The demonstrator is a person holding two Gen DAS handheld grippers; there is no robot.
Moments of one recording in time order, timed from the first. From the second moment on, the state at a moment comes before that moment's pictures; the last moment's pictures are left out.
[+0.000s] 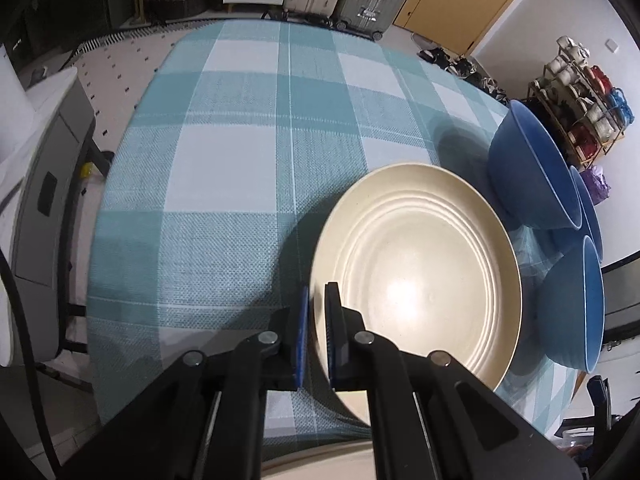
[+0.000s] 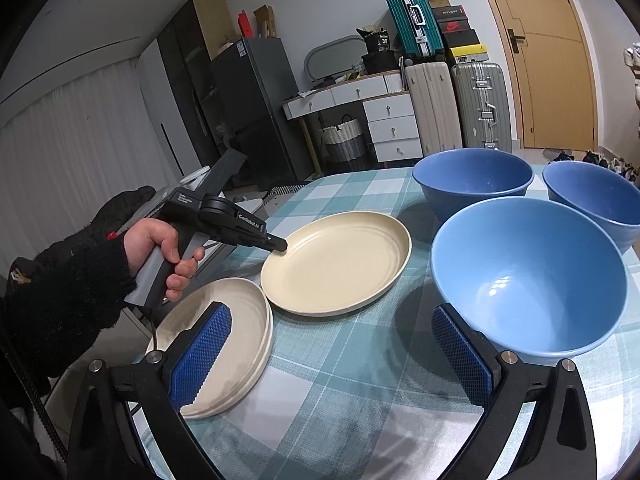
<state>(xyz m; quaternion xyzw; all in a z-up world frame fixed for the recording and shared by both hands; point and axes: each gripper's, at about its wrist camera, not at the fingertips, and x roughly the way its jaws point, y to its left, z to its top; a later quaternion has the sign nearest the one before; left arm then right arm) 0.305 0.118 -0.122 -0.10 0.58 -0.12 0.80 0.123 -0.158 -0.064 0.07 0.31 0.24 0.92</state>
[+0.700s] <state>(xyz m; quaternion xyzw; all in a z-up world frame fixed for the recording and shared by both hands) 0.308 0.128 -0.129 -0.09 0.57 -0.13 0.81 0.118 -0.151 -0.062 0.06 0.31 0.24 0.92</state>
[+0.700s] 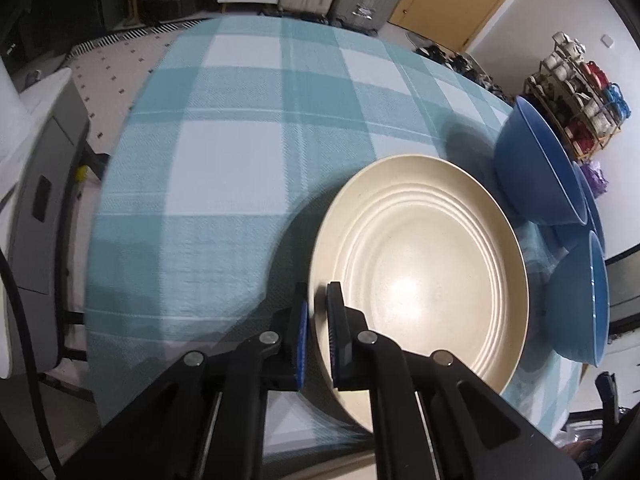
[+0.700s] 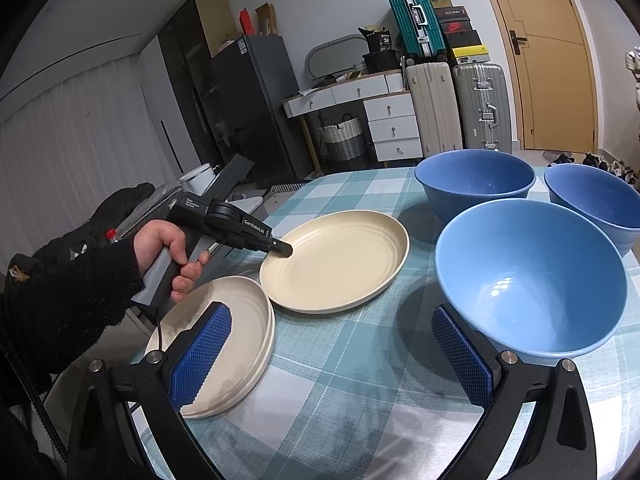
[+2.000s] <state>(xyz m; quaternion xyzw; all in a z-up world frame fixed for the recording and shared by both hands) 0.292 0.188 -0.126 -0.11 0.56 -0.07 0.82 0.160 -0.163 0.121 0.24 0.20 0.44 0.84</state>
